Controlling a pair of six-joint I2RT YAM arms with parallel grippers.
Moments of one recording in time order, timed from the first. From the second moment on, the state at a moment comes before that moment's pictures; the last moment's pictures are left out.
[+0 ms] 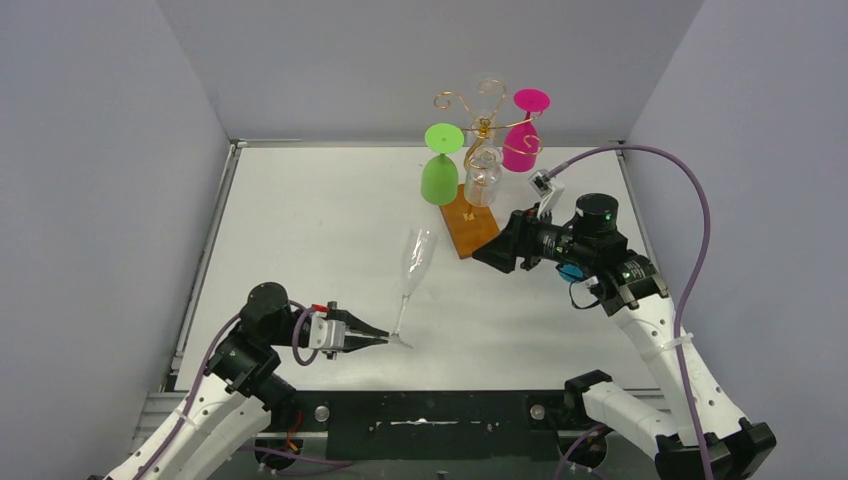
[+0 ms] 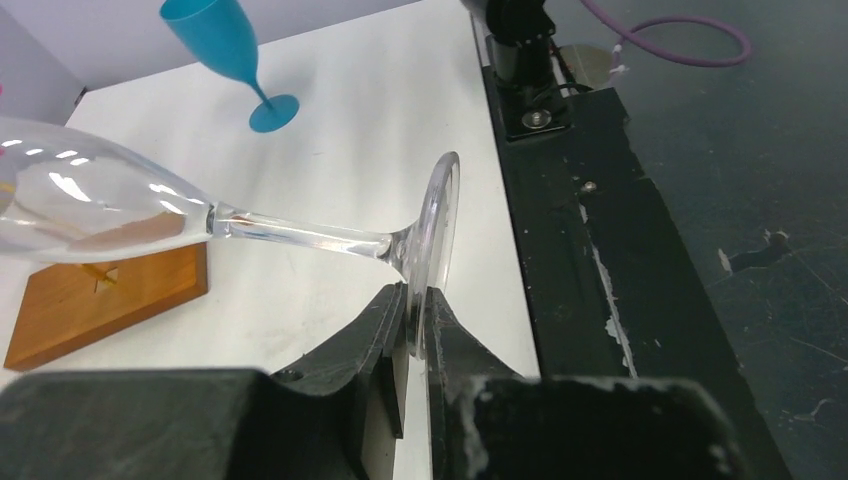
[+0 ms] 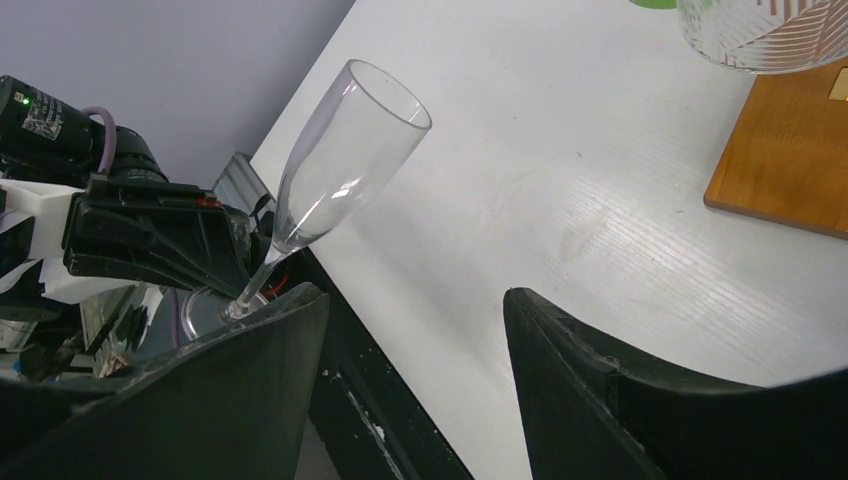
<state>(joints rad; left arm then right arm) -0.59 0.47 0.44 -0.14 1.03 0.35 0.34 0.94 1.03 -0.50 -0.68 0.37</state>
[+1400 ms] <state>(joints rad) -0.59 0.68 0.43 0.34 0.60 -0.76 0.76 0.96 0.82 -0.01 -0.49 0.57</state>
